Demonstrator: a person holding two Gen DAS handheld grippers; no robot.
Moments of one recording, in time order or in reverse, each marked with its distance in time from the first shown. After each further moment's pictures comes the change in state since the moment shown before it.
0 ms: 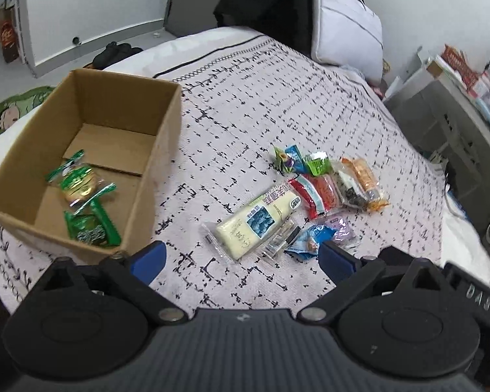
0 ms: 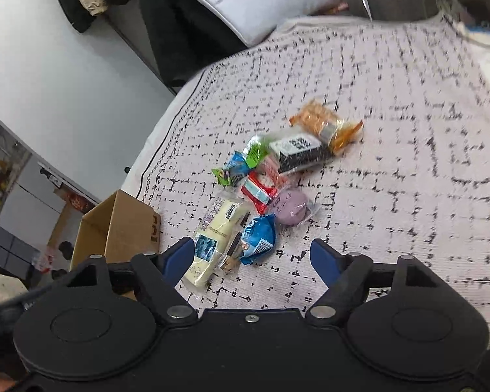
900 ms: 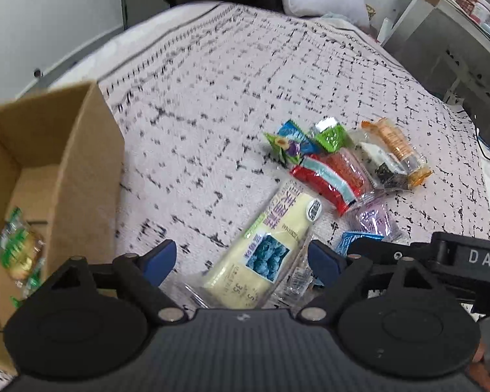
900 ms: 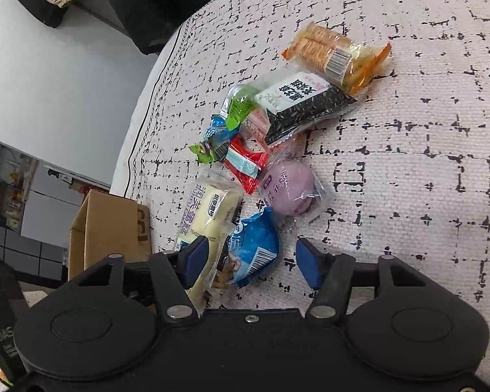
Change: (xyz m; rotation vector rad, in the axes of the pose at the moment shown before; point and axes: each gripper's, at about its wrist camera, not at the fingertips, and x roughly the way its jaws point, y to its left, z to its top) left arm 0.102 -0.021 0.022 0.211 0.075 0.042; right arm 0.092 -0.030 0.016 0.152 0.189 0.092
